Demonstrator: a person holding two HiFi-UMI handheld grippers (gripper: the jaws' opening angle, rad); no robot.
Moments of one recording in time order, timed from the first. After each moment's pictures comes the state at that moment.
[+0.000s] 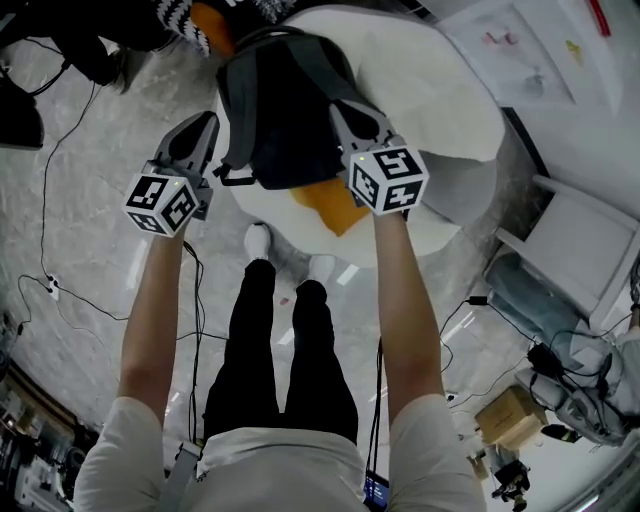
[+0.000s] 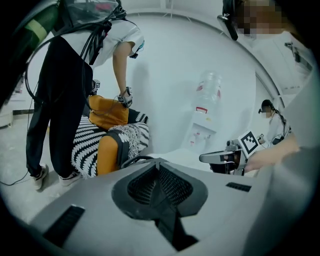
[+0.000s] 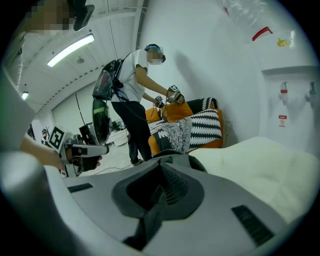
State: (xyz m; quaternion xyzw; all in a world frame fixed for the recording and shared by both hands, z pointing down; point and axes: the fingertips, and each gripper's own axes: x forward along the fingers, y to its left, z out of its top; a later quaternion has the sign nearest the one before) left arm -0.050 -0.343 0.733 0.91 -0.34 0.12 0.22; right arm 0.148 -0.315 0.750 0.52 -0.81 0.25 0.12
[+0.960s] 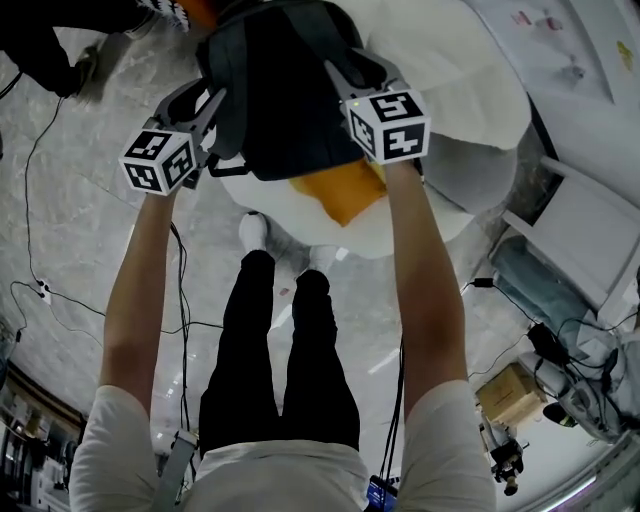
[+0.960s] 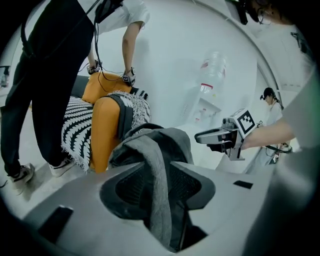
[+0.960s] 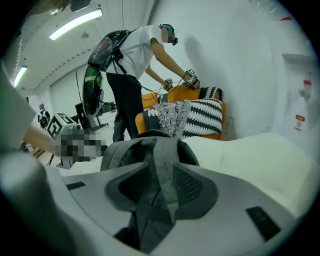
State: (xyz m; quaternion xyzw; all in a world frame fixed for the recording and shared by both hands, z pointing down) left arm -0.043 -0.385 0.873 0.90 -0.29 0.20 0.25; right arm 0.153 -0.377 0.853 0.51 -0.79 0.23 0.23
